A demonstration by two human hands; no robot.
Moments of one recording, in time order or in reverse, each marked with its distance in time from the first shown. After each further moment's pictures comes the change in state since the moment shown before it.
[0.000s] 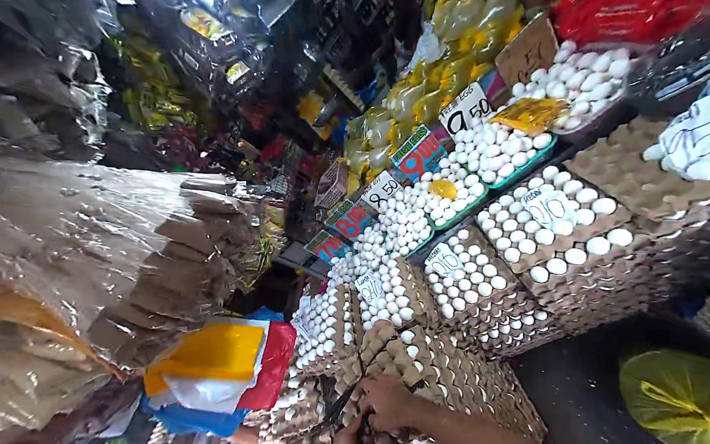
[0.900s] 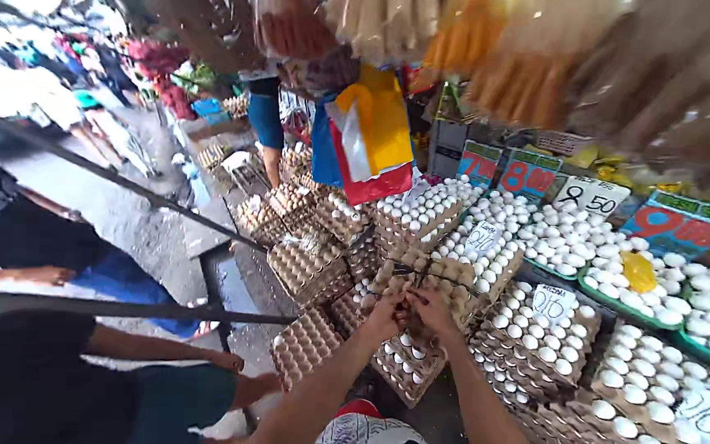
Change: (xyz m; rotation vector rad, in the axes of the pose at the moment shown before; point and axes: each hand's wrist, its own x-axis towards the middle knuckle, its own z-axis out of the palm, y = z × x) left_hand -0.028 -0.036 0.034 -1.150 -0.177 0.018; right_hand 0.004 -0.027 -0.009 0.085 -0.186 0.264
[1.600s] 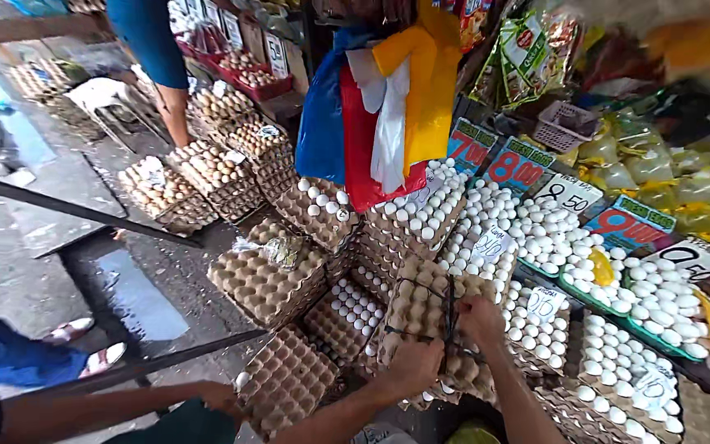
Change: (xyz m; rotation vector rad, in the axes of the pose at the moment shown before) left_hand 0.005 0.077 -0.042 1.786 -0.504 0.182; right_hand 0.076 -0.049 -0.005 -0.743 0.232 0.596
